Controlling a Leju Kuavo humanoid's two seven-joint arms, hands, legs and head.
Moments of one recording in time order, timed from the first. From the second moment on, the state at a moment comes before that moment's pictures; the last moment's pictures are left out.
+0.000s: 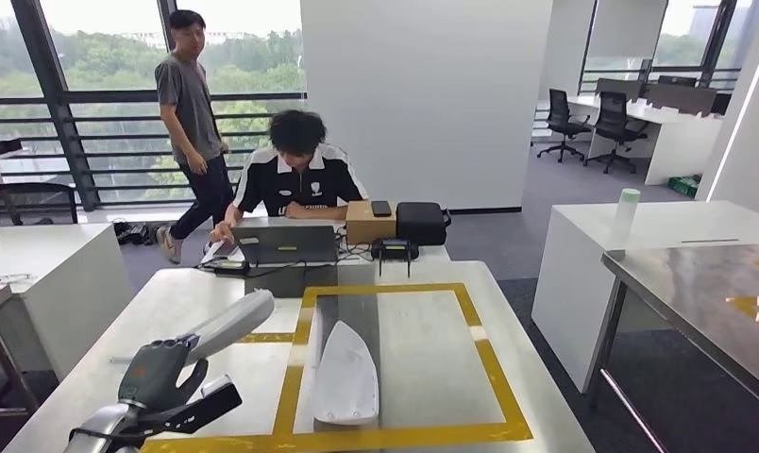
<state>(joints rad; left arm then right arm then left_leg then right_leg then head) -0.89 0.11 -0.34 -0.57 -0.95 0.26 -0.40 -0.04 0.10 -1.10 -0.22 1.10 0.54 -0.12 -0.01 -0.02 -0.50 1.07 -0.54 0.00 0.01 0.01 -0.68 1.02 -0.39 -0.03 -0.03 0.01</state>
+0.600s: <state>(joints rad) -0.88 0.17 -0.33 -0.48 -0.96 0.26 -0.37 -0.05 0.10 -1.10 -0.22 1.11 0.54 -0.11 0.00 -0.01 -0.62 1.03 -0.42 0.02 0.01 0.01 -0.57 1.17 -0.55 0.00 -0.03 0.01</state>
